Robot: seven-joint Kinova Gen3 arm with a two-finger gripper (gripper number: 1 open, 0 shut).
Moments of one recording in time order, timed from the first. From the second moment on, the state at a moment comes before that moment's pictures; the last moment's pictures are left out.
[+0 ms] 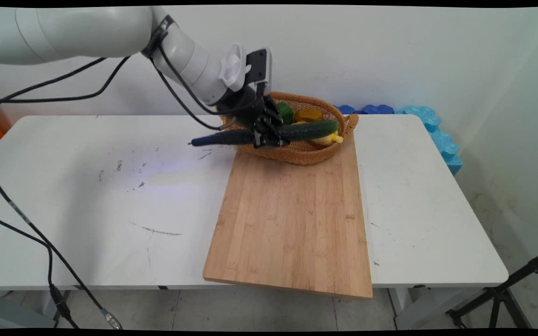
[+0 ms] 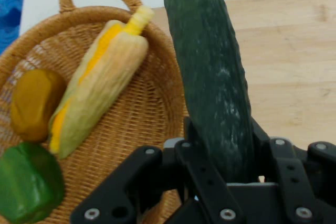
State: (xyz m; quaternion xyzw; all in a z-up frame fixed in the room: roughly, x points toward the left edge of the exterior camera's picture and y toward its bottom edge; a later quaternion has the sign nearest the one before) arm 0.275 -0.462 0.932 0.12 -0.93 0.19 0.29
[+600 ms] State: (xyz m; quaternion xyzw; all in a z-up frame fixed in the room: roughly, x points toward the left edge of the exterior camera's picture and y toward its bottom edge) arm 0.267 -0.452 0.894 0.12 -0.93 0.16 0.30
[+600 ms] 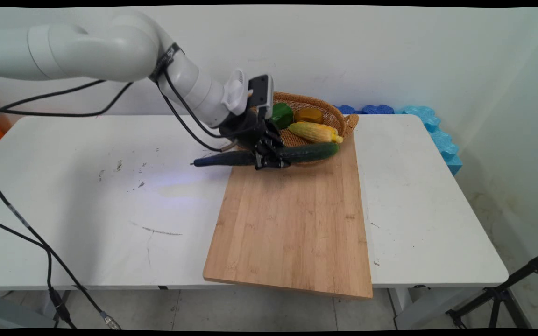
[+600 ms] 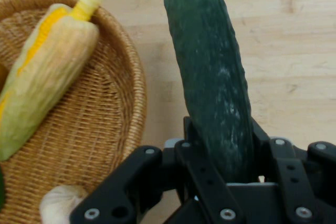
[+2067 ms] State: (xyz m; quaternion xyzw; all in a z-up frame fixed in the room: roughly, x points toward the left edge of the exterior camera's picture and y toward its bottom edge) arm 0.242 -0.472 0.817 0.12 -0.94 0.15 0.29
